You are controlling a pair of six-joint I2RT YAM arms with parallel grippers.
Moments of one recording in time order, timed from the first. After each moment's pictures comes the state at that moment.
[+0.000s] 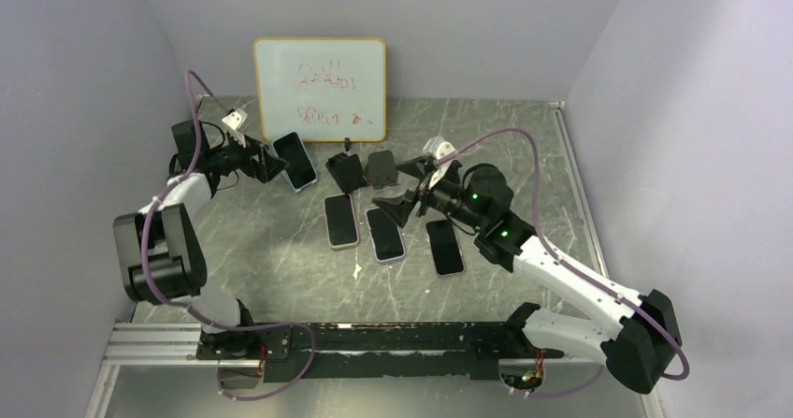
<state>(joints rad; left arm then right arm) 0.24 1.63 0.96 0.11 1.01 0.30 0.72 1.04 0.75 0.33 -0.36 0.02</state>
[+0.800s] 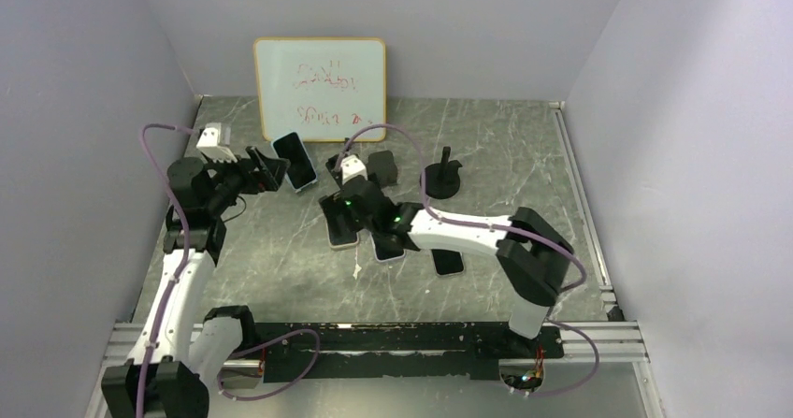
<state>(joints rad) 0.08 0.89 0.66 0.06 0.47 -0.33 1.03 1.72 1.14 0.00 0.29 0.29</state>
